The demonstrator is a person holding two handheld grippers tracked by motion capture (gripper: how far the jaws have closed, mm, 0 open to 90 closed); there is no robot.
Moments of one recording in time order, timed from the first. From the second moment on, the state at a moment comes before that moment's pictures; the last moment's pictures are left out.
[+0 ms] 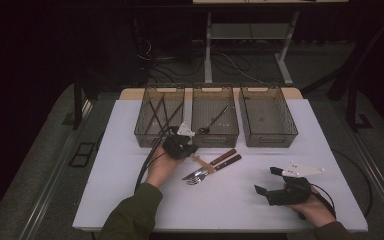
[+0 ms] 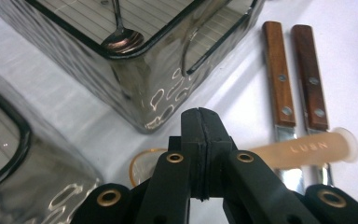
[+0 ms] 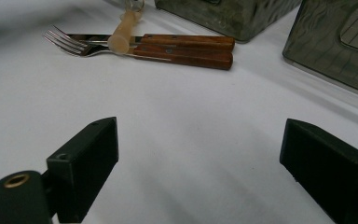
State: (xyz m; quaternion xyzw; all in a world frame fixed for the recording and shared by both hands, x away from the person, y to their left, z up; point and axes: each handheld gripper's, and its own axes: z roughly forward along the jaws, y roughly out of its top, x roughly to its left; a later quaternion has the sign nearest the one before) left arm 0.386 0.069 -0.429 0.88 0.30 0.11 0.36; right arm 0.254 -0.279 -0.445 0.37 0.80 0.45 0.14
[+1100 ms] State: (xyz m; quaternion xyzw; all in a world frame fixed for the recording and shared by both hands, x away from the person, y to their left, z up) left arm 0.360 0.085 -0.434 0.91 0.29 0.08 0.28; right arm 0.253 -0.280 -0.444 0.37 0.80 0.45 0.14
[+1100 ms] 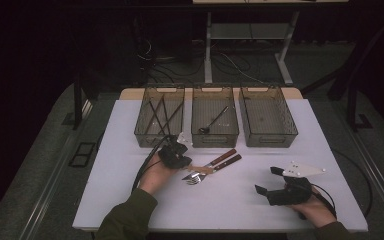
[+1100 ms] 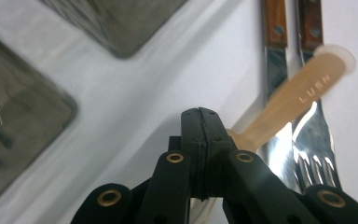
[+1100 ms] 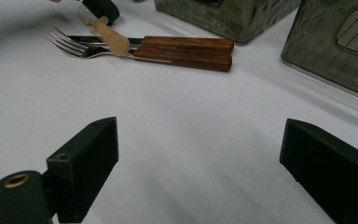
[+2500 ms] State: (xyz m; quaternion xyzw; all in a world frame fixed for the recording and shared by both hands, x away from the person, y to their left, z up) left arm 0.349 0.056 -0.435 0.92 0.18 0.03 0.35; right arm 0.254 -0.279 -0.445 0.37 0.80 0.45 0.14
